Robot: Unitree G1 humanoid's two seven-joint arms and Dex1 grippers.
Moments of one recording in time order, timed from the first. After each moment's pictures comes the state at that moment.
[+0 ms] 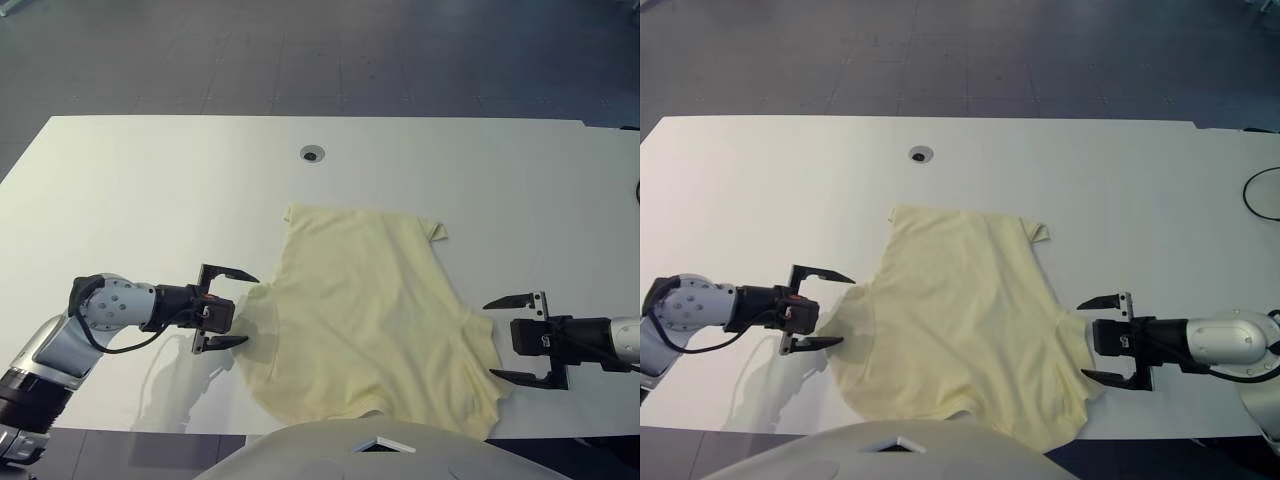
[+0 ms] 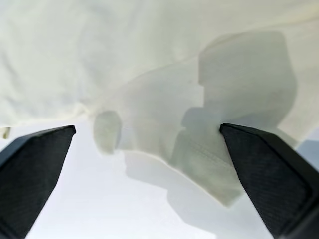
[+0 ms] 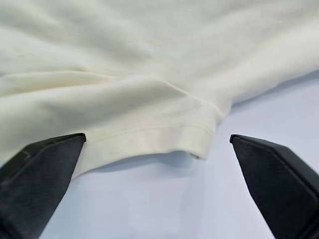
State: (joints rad) left arm 0.07 1.05 -0.20 -0.14 -0.01 -0.33 -1.11; right arm 0.47 -1.15 -0.20 -0.35 0.05 -0.01 1.14
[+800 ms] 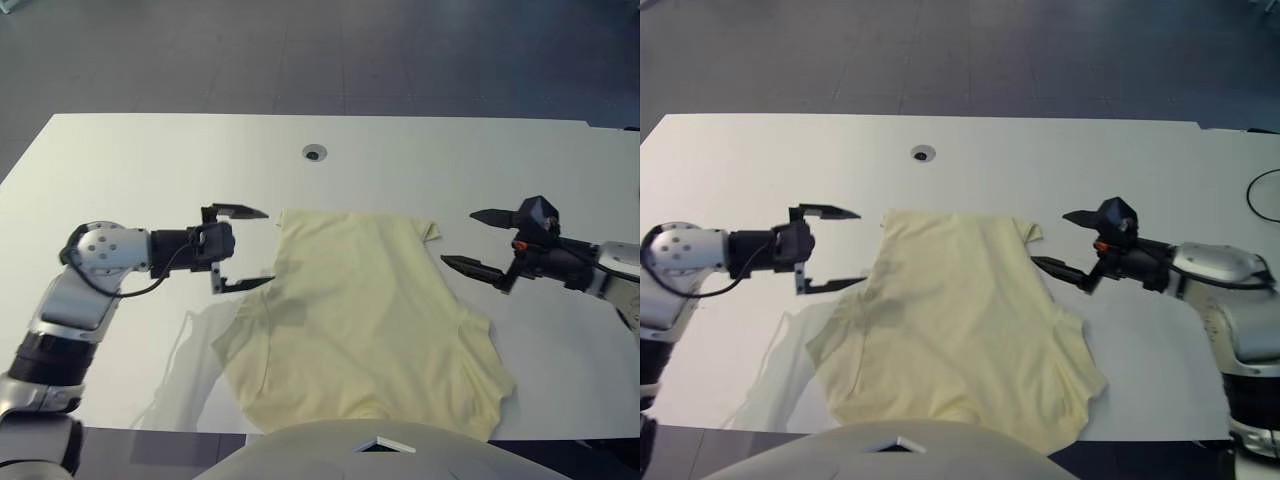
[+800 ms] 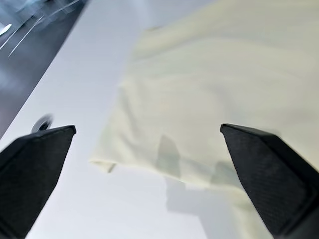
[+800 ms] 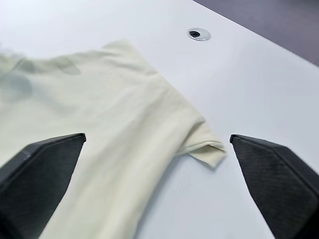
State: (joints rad) left arm -0.28 0.77 -0.15 0.01 -0.25 0.09 -1.03; right arm -0.09 -0.84 -0.14 -0.29 0.59 0.75 0.83
